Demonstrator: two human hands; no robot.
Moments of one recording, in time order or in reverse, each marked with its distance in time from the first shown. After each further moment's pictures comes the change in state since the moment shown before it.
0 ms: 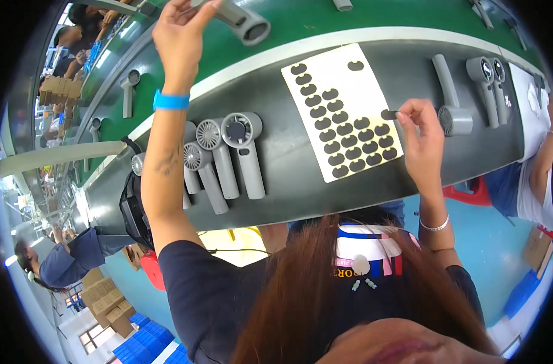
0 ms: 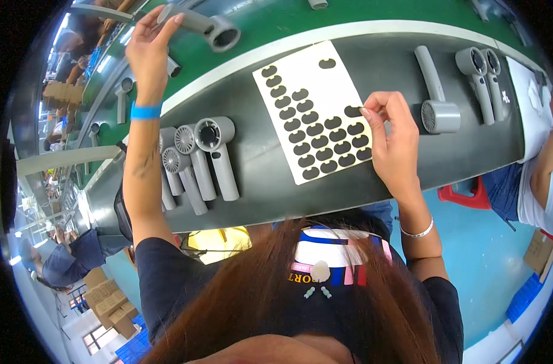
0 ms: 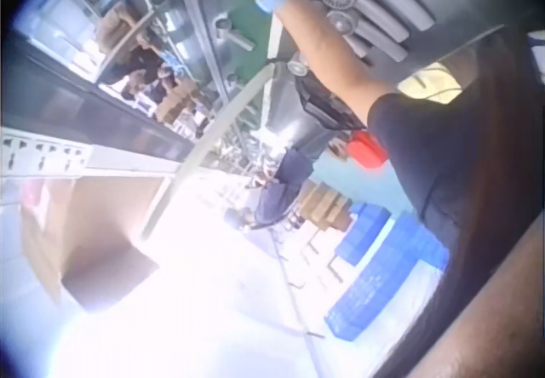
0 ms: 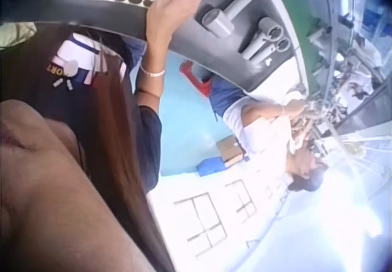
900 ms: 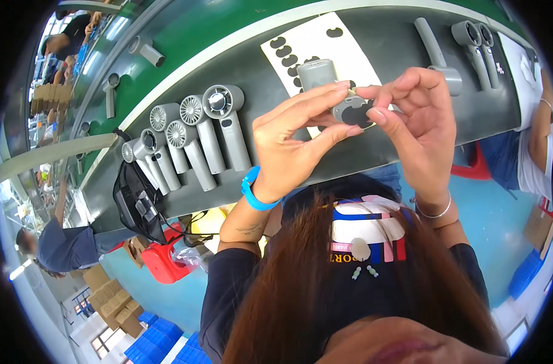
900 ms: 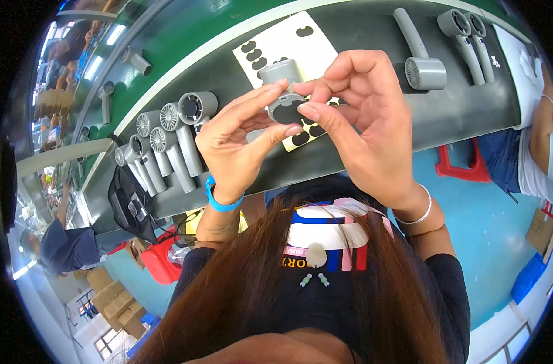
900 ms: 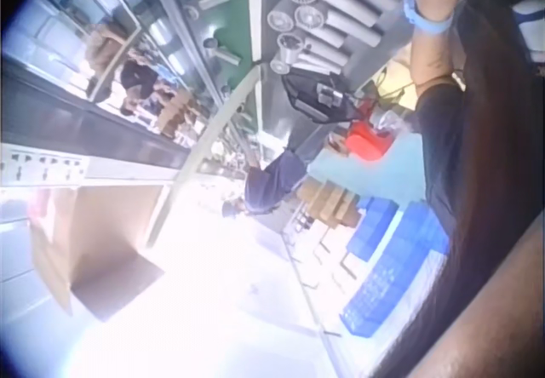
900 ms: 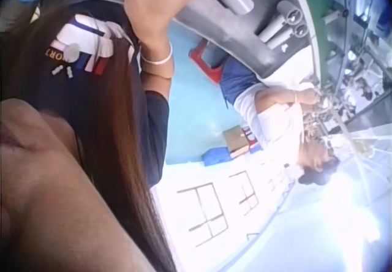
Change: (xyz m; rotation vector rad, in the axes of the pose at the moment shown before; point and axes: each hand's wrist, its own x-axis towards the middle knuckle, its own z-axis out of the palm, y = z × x) left_hand -0.205 0.122 0.072 -0.340 -0.340 -0.078; right_hand -0.031 -0.077 -0.020 0.701 -0.131 0.038
